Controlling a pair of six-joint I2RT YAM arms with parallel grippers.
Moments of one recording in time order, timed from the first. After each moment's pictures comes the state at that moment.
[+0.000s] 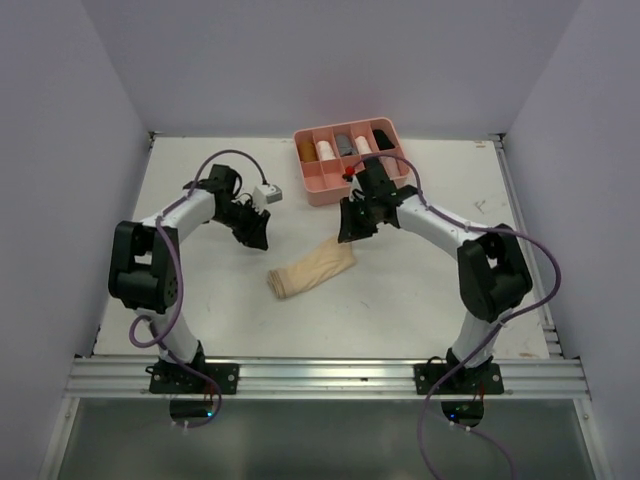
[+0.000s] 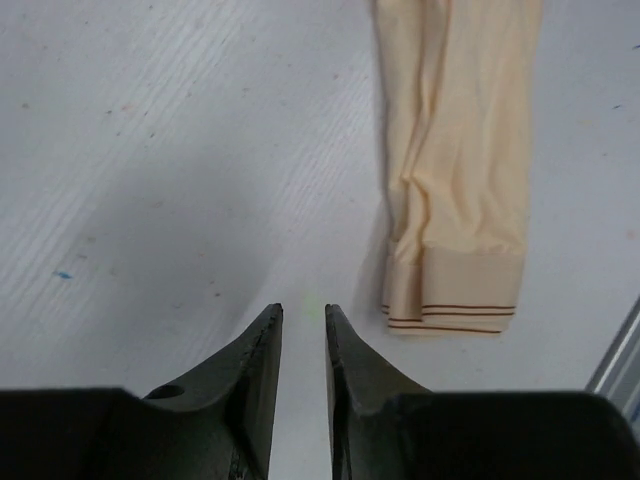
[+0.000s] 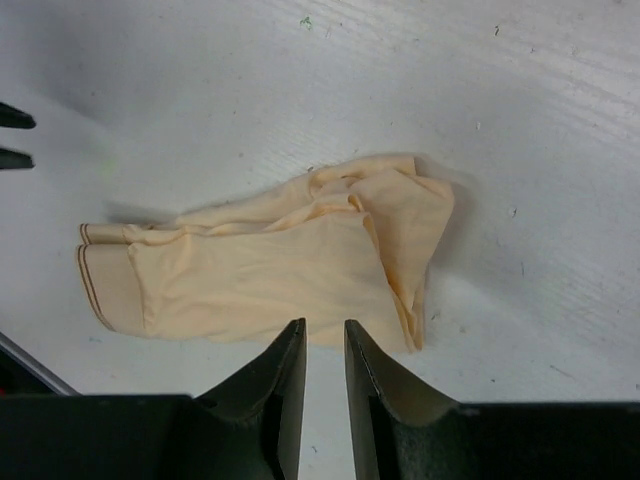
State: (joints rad) left arm -0.15 1.79 1.23 -0.74 0.72 0.58; right arm 0.51 1.82 1.33 -0.51 -0.27 0.33
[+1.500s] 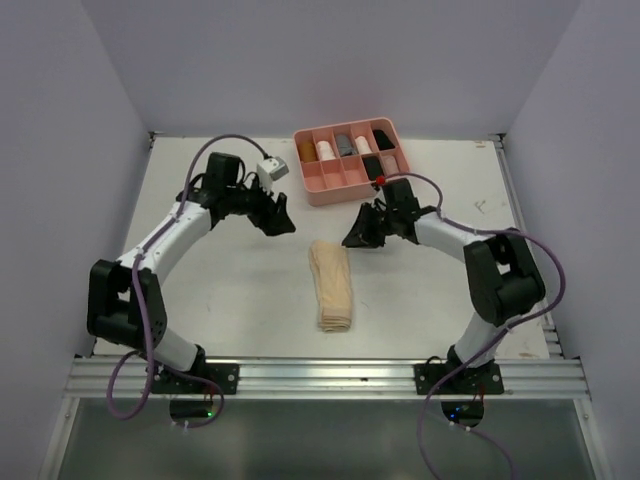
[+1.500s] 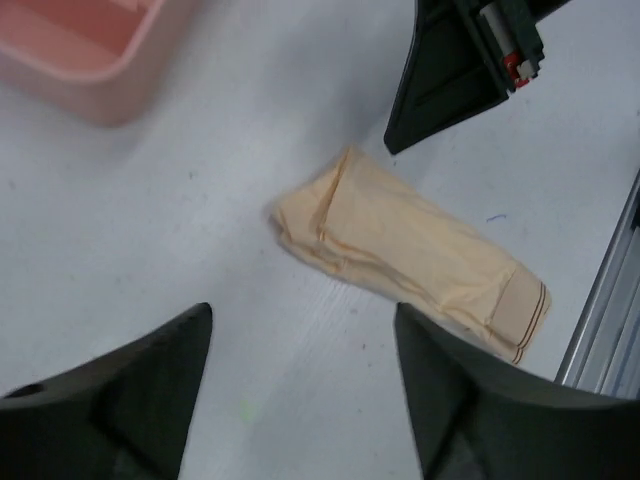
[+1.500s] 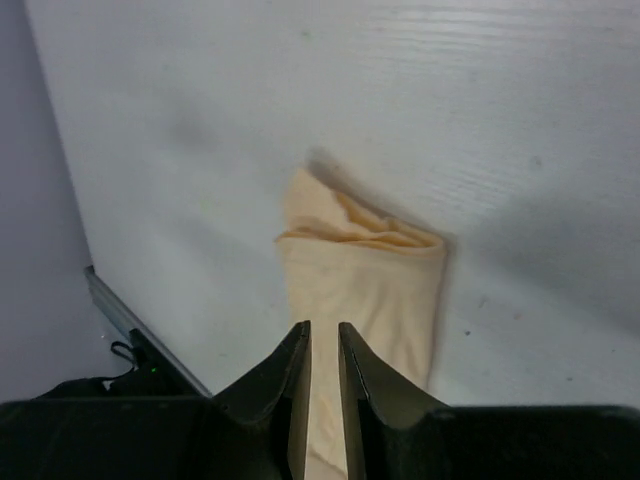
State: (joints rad) left arm -0.26 1.55 1.15 -0.47 0.71 0.26; right arm 0.39 1.78 1.04 -0.17 -0.48 0.68
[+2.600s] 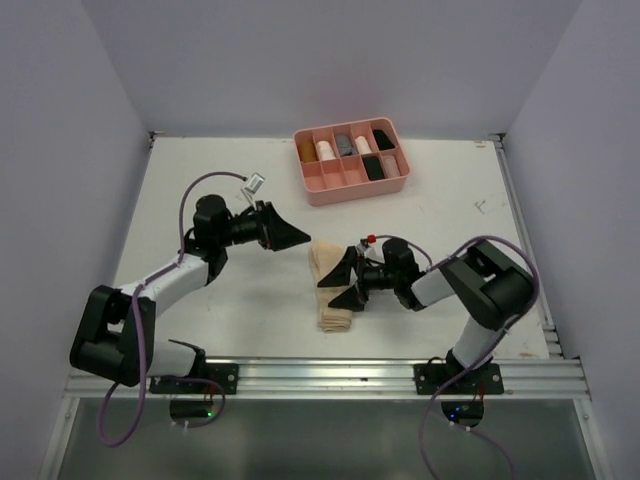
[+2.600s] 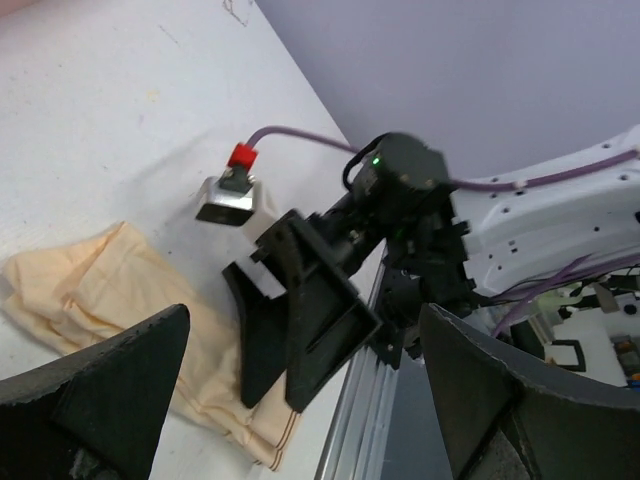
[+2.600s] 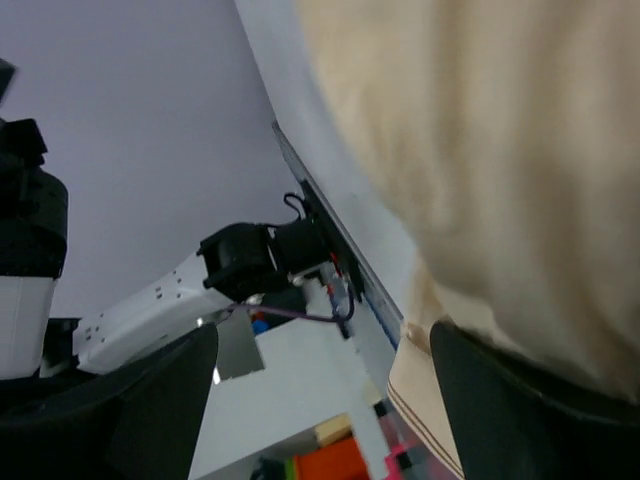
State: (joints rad) left arm -0.29 1.34 0.63 0.53 0.92 -0.73; right arm 0.56 1.68 0.46 0.72 -0.82 1.33
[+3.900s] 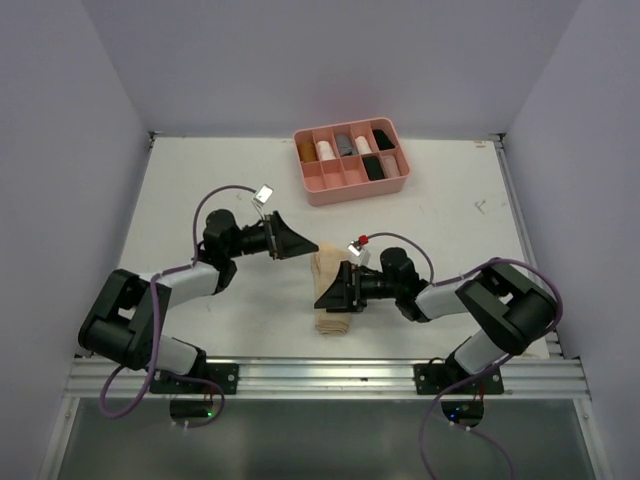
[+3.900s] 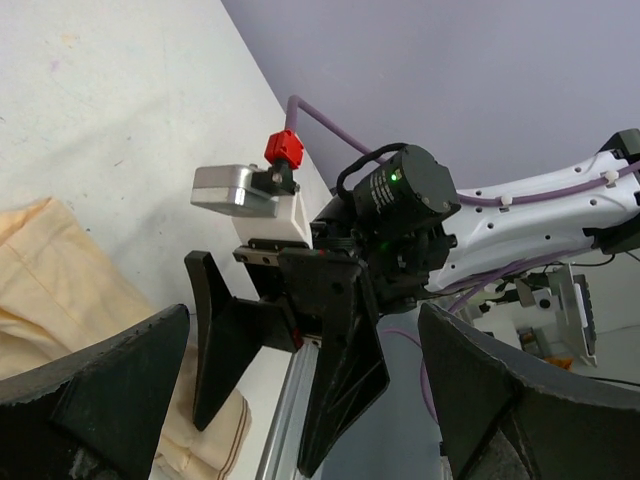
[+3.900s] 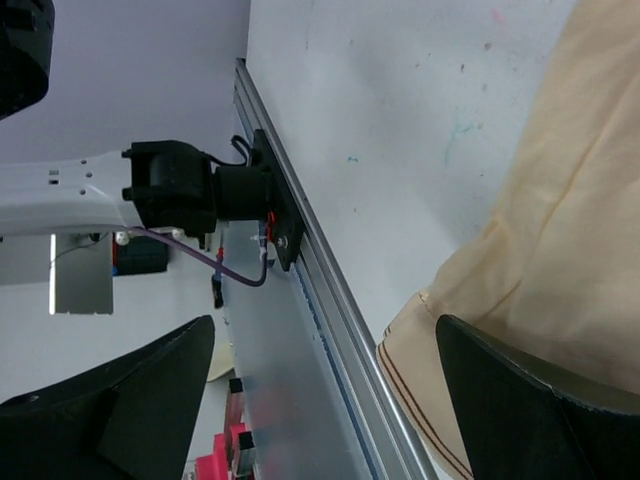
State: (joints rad) left arm -0.36 1.43 0.53 0.86 0.93 -0.99; right arm 0.65 1.57 0.36 0.81 -0.77 1.04
